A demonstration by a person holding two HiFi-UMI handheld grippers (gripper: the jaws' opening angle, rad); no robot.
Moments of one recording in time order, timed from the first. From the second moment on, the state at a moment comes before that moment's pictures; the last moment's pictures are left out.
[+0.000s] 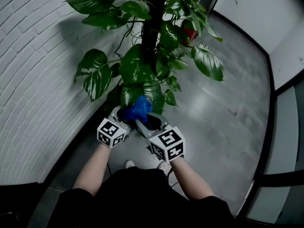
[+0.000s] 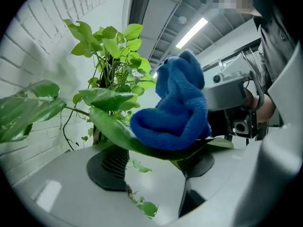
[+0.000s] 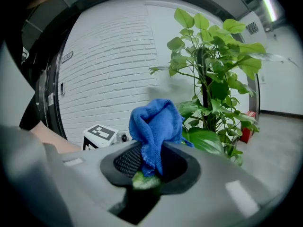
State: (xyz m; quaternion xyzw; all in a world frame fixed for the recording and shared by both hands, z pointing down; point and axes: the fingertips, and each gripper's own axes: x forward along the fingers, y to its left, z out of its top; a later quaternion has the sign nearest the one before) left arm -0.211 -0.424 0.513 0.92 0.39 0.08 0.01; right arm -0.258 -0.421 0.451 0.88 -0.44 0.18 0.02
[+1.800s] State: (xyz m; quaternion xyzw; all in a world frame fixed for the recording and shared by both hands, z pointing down) left arm -0.194 -0.404 0.516 0.97 0.21 0.07 0.13; right arm -0.246 -0.278 0.384 0.78 -0.61 0.10 -0.03
